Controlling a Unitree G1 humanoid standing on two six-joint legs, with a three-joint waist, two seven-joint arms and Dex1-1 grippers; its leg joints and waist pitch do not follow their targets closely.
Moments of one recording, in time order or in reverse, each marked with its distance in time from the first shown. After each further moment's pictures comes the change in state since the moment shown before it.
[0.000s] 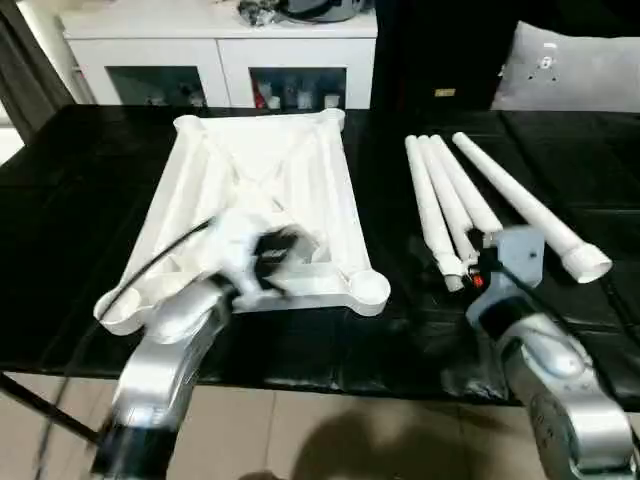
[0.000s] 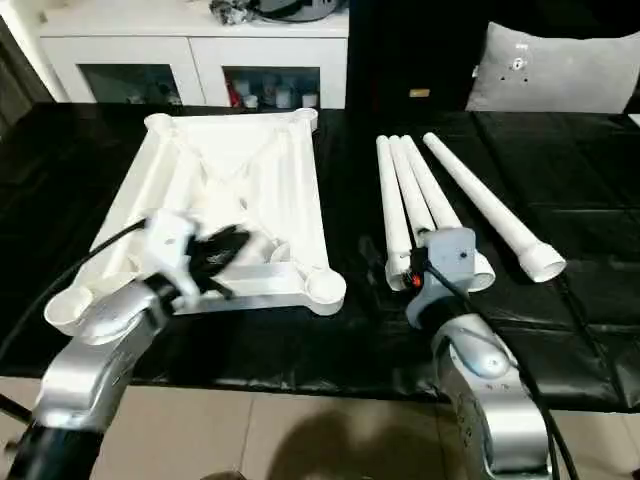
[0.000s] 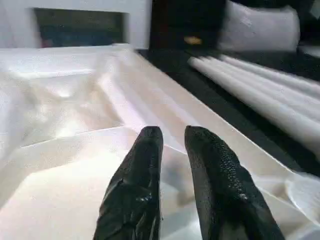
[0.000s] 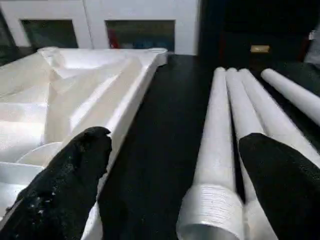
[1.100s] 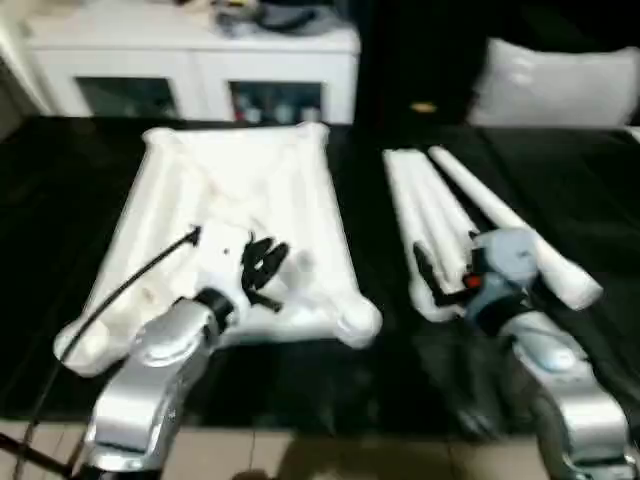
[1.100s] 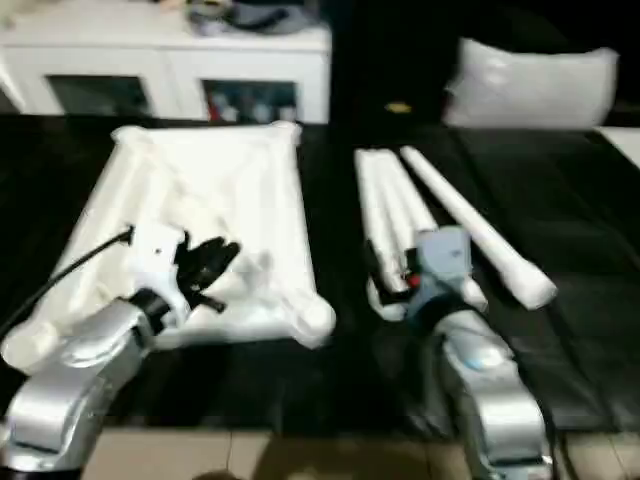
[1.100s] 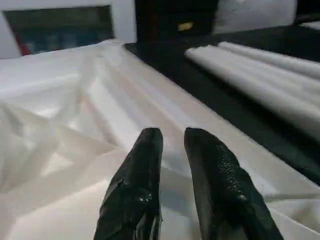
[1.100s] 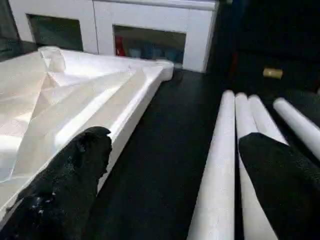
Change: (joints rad) left arm 0.093 0.098 -0.078 -0.237 0.024 0.182 0.014; right arm -0.054 -0.049 0.058 0.035 -0.034 -0.023 0.071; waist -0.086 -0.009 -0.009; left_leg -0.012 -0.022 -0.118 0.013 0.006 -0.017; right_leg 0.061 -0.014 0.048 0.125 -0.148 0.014
